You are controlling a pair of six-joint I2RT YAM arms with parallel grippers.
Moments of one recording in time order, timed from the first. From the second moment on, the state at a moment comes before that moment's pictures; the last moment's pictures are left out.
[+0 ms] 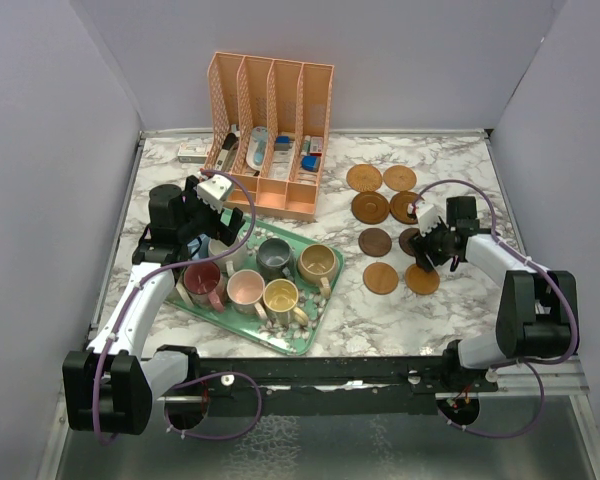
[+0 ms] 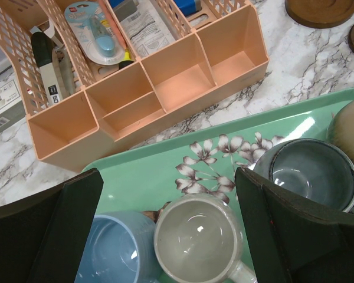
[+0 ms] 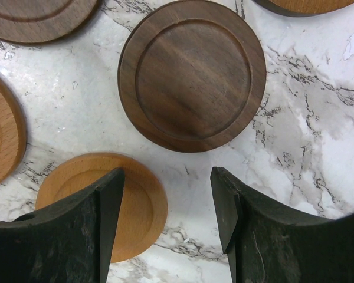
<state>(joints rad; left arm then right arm) -0.08 1.08 0.75 -0.07 0.49 0.34 -0.02 1.45 0.75 -0.35 -0.22 -0.64</state>
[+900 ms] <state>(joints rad) -0.08 1.08 0.75 -0.07 0.49 0.34 -0.02 1.47 0.76 -0.35 -0.22 -0.63</state>
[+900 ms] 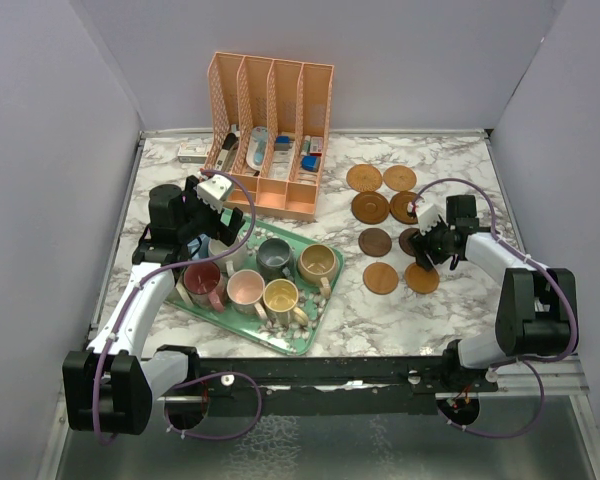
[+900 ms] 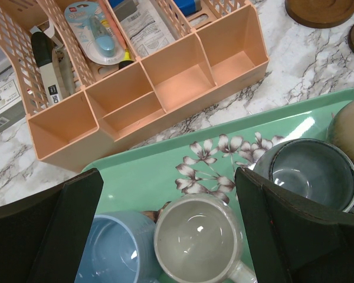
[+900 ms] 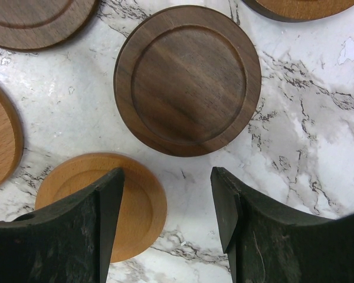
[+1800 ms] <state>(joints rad) -0.08 1.08 0.75 -0.07 0.49 0.34 -0.02 1.47 0.77 -0.38 -0.23 -0.64</state>
